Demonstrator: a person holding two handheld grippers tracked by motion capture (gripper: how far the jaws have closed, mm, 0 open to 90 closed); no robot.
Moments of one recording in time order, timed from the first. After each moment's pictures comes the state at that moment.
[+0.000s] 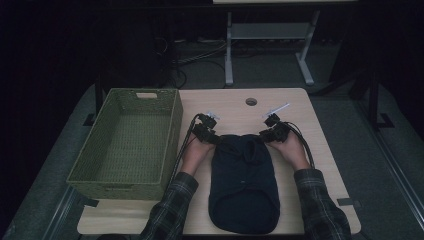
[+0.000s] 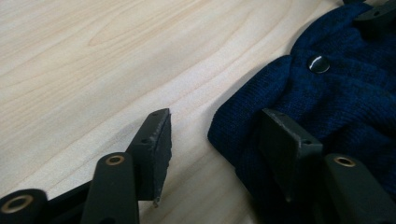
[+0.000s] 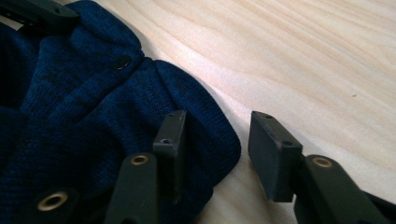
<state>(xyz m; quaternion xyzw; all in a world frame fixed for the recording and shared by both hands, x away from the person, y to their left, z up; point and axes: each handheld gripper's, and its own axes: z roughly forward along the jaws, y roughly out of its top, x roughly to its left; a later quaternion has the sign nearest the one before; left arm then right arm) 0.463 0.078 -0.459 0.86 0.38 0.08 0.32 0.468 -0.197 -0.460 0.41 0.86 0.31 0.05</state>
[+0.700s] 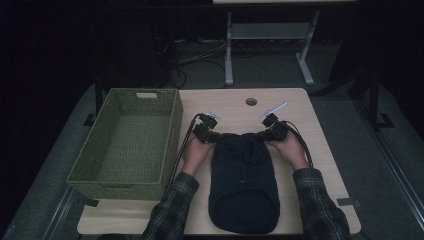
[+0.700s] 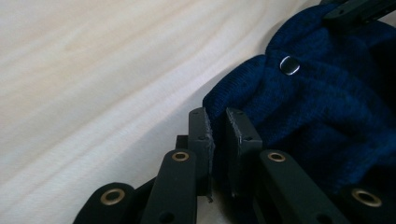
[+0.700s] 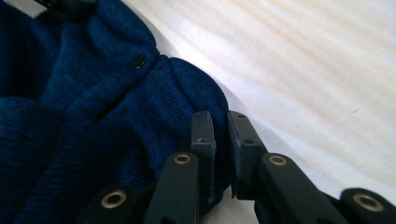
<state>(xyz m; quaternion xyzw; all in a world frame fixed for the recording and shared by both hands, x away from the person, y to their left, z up) 0.460 0.079 -0.449 0.86 0.37 0.07 0.34 0.464 -0.191 -0.449 0.38 0.87 0.30 0.07</state>
